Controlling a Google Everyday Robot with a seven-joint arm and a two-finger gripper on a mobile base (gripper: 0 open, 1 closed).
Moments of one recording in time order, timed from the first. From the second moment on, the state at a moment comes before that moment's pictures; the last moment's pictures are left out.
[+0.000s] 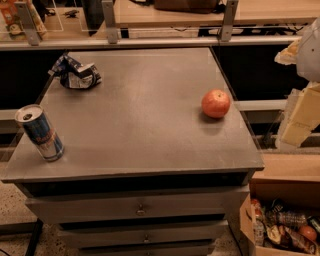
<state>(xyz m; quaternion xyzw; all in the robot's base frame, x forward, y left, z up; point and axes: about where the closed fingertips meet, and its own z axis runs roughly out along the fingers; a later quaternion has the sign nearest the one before) 0.438 -0.216 0.980 -0.60 0.78 -0.04 0.17</state>
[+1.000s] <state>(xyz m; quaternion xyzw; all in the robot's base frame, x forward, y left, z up) 0.482 -0.215 0.975 -0.60 0.78 -0.03 0.18</state>
